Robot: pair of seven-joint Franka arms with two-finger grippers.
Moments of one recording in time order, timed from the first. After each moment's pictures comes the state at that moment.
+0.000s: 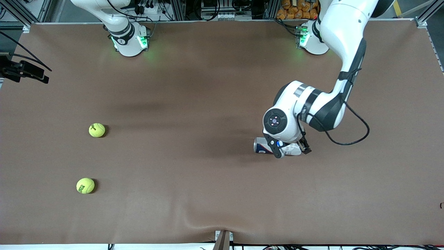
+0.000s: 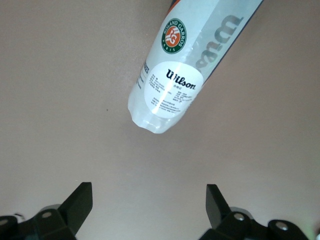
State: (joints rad) left arm -0.39 0.67 -0.19 -1.36 0.52 1.61 0.51; right arm 0.01 -0.07 -0.14 -1.66 0.01 1.45 -0.05
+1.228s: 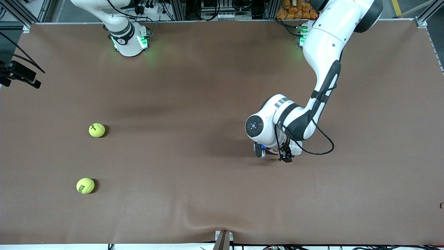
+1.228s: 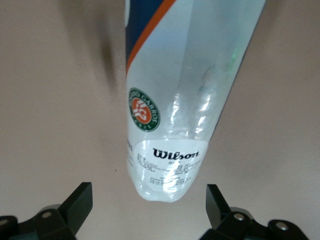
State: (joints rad) left arm -0.42 0.81 -0.18 -1.36 0.62 1.76 0.72; right arm 0.03 -0.08 -0.12 -1.61 0.02 1.53 0.02
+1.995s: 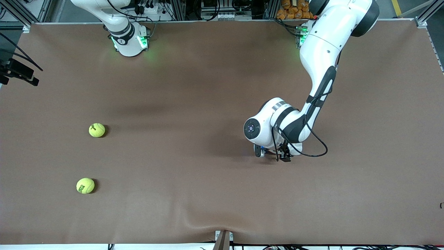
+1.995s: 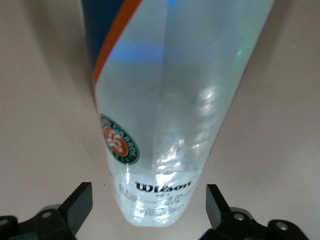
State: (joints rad) left arm -0.43 0.85 -0.18 -1.36 0.64 1.76 0.72; right arm 0.02 -0.08 -0.14 -1.61 0.02 1.51 -0.05
